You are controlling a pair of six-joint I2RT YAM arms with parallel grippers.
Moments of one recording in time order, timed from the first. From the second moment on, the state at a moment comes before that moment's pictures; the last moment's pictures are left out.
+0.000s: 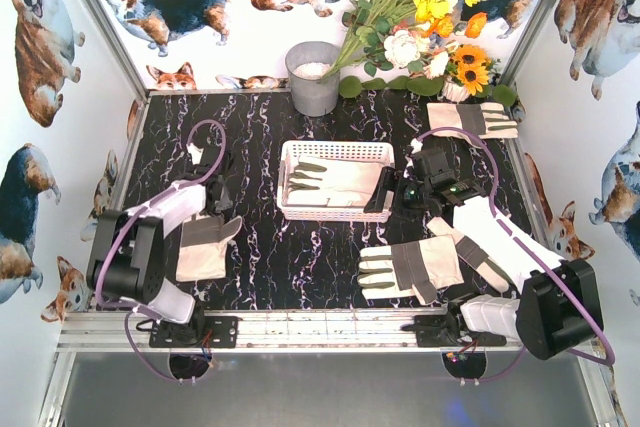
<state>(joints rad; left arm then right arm) -0.18 1.52 0.83 -0.40 -0.34 -0.49 0.34 1.22 0.82 -0.50 -0.30 0.60</state>
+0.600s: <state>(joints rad) -0.17 1.38 0.84 -0.38 -0.21 -0.47 0.34 1.22 0.82 -0.50 -0.31 0.60</state>
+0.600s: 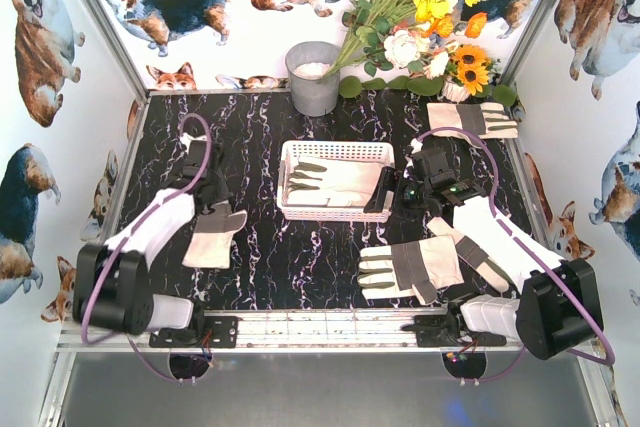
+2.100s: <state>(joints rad) -0.12 0.92 0.58 -0.40 -0.02 -0.59 0.65 1.26 0.86 -0.73 -0.13 0.36</state>
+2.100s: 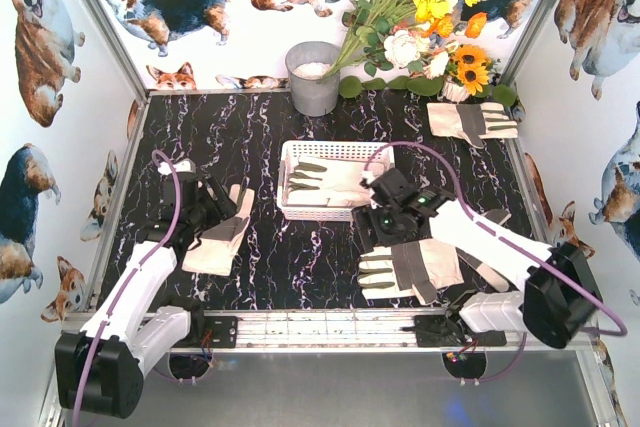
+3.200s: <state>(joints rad) -0.12 0.82 0.57 -0.48 -0.05 -0.57 0.80 1.55 0.94 -0.73 -0.09 -0.36</state>
